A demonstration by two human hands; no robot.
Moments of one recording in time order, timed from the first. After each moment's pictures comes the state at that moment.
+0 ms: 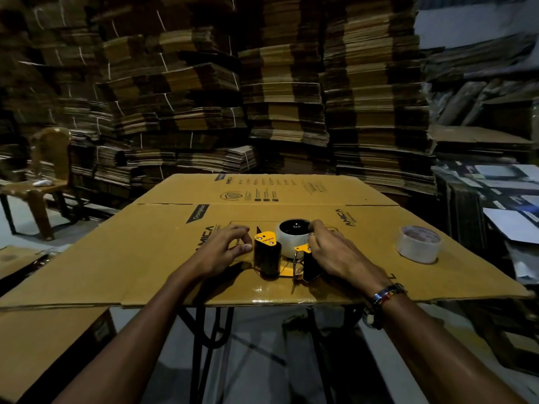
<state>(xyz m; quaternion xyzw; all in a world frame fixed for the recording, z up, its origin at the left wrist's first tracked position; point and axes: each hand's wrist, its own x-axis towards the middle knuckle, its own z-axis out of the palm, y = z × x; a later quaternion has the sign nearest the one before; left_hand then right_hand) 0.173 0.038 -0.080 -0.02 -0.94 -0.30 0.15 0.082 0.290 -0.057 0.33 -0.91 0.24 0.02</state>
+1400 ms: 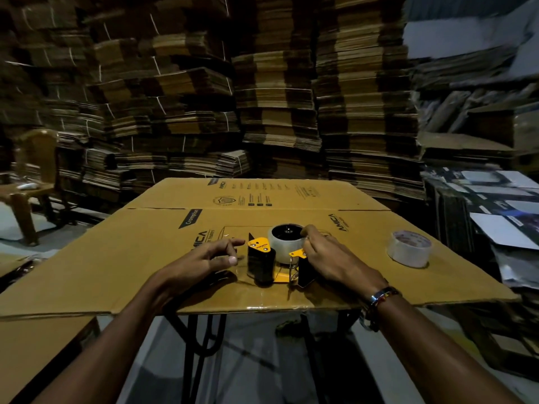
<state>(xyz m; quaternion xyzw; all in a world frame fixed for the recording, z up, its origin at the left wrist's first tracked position) 0.185 0.019 -0.090 -0.04 -0.83 -0.56 0.04 0.084 0.295 -0.050 0.35 -0.90 0.26 0.00</state>
